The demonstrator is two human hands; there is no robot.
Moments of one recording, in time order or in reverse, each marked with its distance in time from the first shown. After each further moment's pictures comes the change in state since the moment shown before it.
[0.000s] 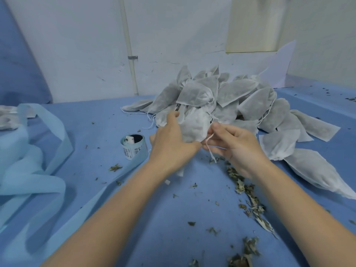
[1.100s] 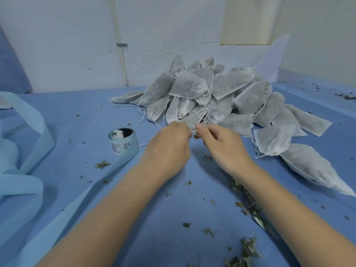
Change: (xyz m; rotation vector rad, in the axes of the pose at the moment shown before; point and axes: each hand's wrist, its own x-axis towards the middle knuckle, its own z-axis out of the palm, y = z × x) left_hand 0.005 -0.015 0.015 0.309 -0.006 0.317; right_hand 0.002 0.014 0.008 -0.930 0.084 -0.193
